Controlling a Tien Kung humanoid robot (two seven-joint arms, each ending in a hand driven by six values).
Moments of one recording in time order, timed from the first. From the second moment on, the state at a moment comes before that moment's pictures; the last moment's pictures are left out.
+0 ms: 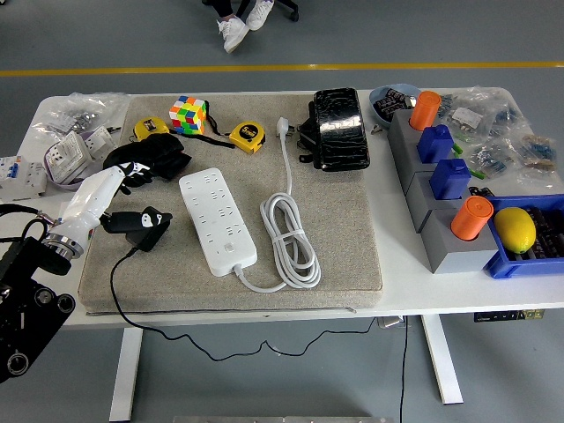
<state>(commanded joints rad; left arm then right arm) -0.25 0.32 -1.17 -1.14 1.82 0.25 -0.18 -0.16 -0.23 1.22 0.37 -0.38 -0.10 0.01</state>
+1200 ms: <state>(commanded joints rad) -0.23 0.30 -1.33 -1.19 1.72 0.20 -0.17 -0.12 -0.21 1.21 0.36 -0.37 -0.10 0.01</state>
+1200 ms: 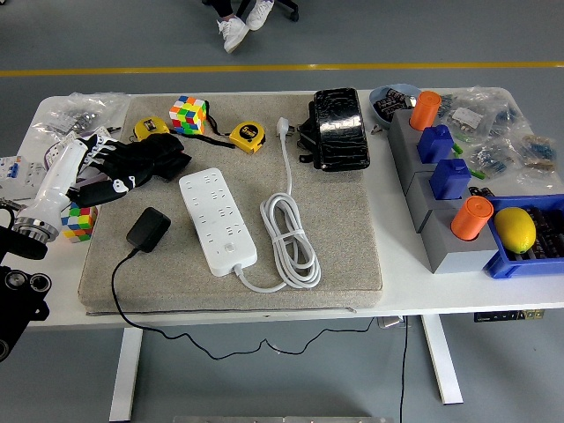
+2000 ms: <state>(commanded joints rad) -0.24 0.31 -1.32 -1.20 1.72 0.18 -0.15 -0.10 -0.22 1.18 0.35 -0.35 -0.10 0.00</state>
